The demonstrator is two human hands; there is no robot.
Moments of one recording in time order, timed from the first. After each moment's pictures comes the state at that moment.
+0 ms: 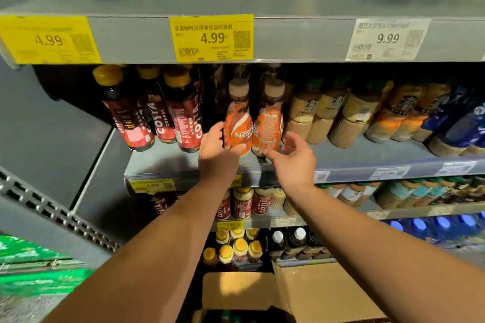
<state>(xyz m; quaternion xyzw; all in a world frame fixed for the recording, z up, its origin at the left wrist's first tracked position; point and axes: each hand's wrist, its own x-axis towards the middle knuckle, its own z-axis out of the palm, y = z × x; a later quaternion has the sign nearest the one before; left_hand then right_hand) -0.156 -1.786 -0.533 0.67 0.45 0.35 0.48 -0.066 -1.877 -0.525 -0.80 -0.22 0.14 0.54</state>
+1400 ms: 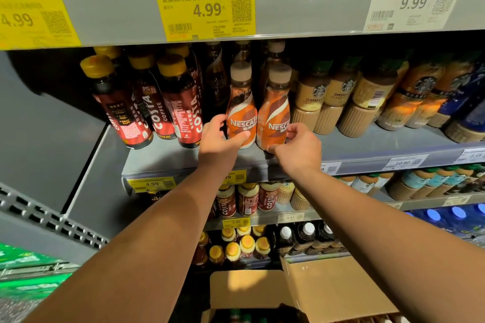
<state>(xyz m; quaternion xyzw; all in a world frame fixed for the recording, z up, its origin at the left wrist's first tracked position) -0.152 -1.762 -0.546 0.69 0.43 0.29 0.50 -0.051 -1.862 -0.538 -0.86 -0.21 0.13 0.45</state>
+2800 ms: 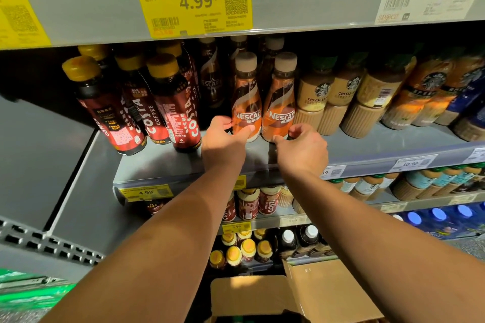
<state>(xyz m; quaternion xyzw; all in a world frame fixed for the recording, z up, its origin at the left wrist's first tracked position) -0.129 -1.768 -0.543 0.69 0.50 0.32 0.42 -0.049 -1.848 -0.543 -0.90 -0.14 0.05 0.41</state>
